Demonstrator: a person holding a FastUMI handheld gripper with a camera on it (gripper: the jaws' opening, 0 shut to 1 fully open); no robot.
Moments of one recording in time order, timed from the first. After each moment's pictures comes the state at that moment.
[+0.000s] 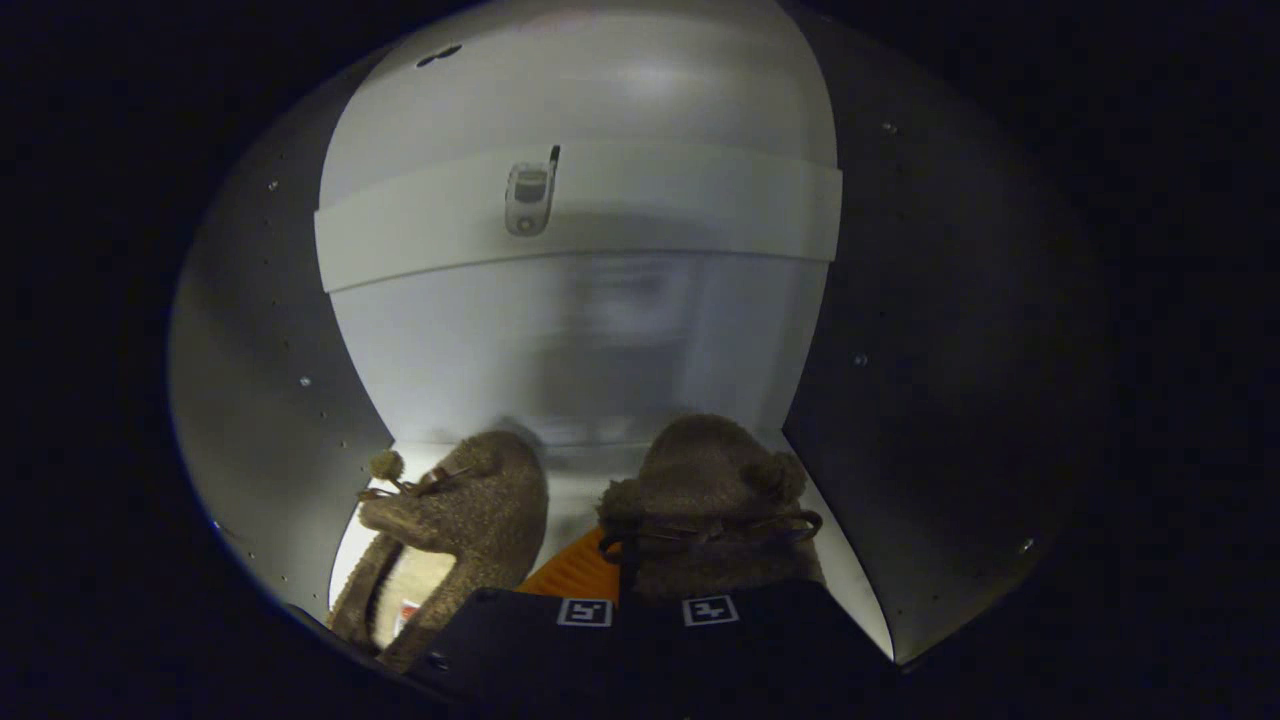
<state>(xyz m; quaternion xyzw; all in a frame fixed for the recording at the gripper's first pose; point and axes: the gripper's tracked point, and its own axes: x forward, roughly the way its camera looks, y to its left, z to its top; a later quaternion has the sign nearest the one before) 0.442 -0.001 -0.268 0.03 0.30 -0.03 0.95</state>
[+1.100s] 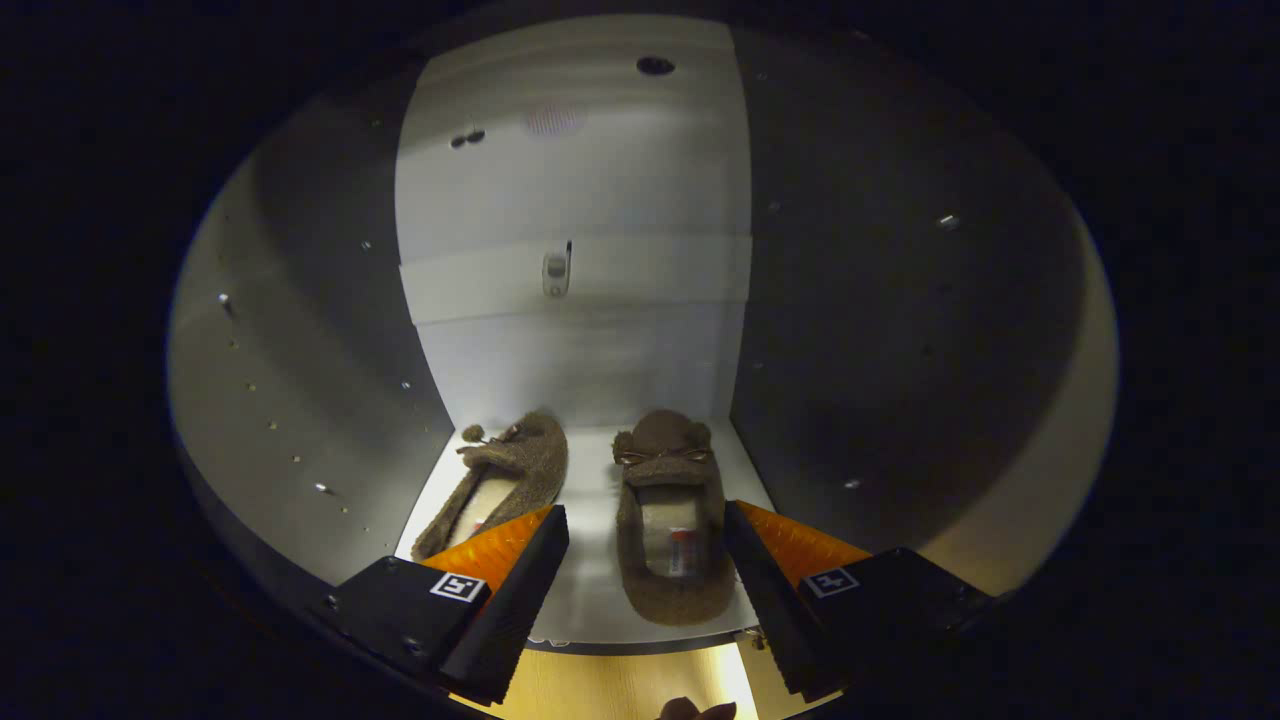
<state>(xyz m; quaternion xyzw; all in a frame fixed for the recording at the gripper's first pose) 0.321 -0.024 -0.158 0.05 0.24 -0.01 0.97</state>
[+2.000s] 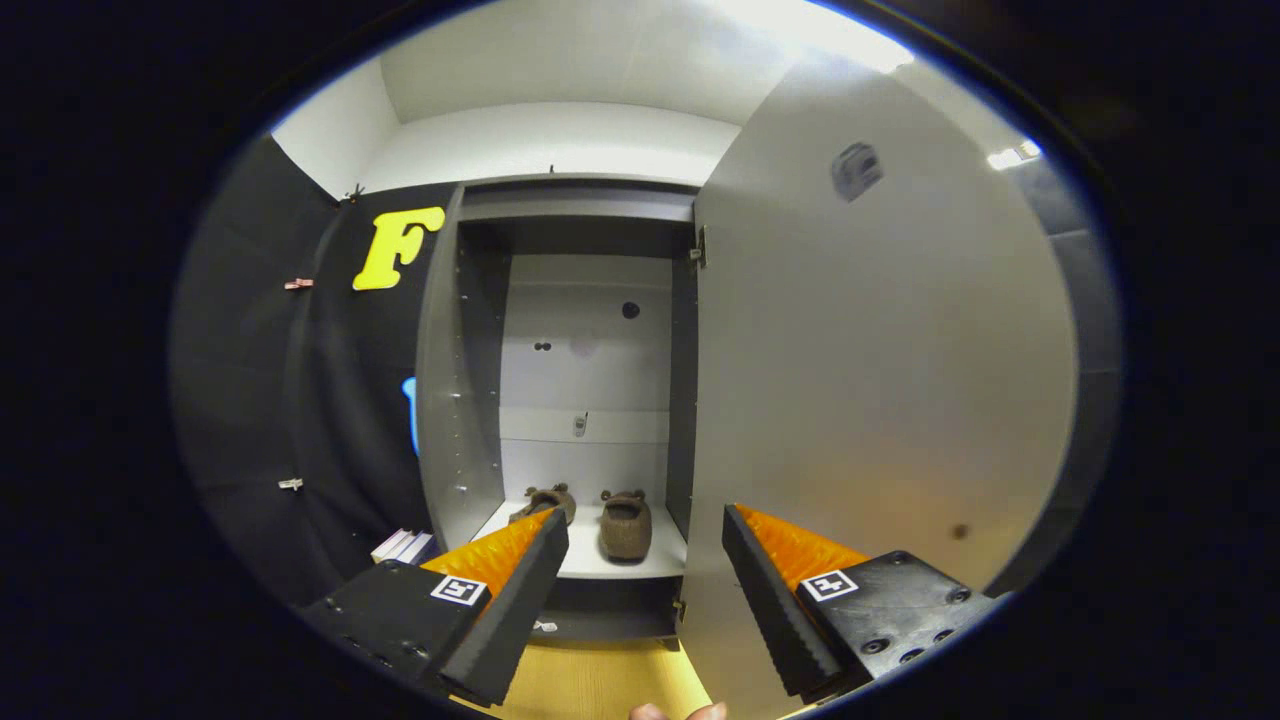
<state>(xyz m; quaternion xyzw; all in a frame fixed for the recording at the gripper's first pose) 0.014 -0.063 -0.037 0.03 -0.01 -0.03 1.00</state>
